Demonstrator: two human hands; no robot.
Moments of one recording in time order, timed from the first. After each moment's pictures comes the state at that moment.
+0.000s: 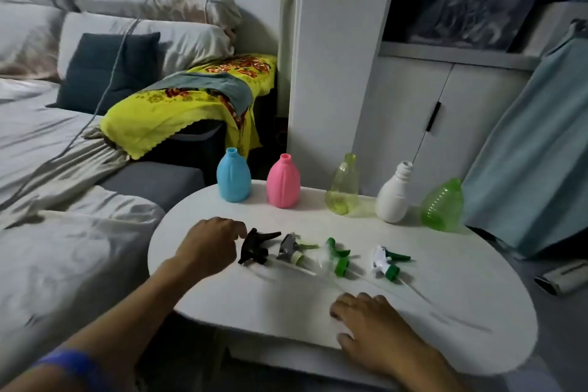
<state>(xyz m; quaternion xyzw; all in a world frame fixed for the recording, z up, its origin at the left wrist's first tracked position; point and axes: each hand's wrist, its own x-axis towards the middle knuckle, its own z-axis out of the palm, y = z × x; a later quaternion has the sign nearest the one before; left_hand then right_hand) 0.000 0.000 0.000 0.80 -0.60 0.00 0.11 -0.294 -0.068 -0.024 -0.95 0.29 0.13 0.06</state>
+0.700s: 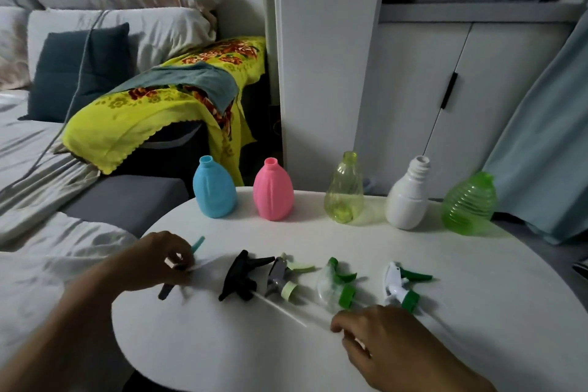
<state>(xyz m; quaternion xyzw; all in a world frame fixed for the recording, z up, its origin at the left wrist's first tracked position) 0.103 -0.030 -0.010 0.78 -0.59 -0.20 0.07 -0.284 -0.136 -0.031 -0.95 0.26 -0.02 0.16</state>
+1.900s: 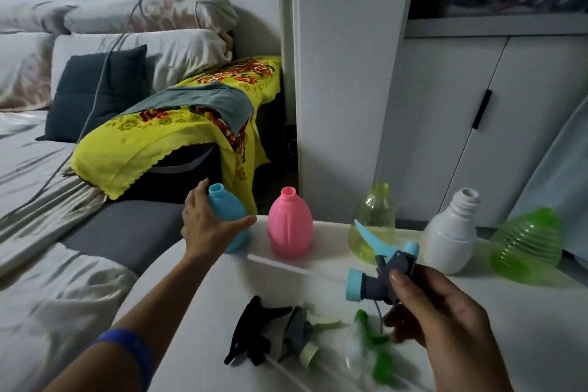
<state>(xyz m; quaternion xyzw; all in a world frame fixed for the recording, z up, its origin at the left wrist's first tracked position) 0.103 -0.166 -0.033 0.84 -0.30 -0.02 0.46 -0.232 -0.164 0.015 -0.52 0.38 -0.47 0.60</state>
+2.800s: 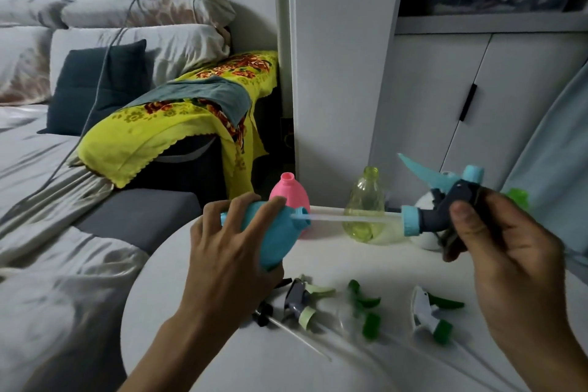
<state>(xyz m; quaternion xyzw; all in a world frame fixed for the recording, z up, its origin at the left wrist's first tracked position) -0.034 -0.059 0.044 0.76 -0.58 0.21 0.22 -0.280 -0.180 0.058 -0.65 0.29 -0.60 0.36</state>
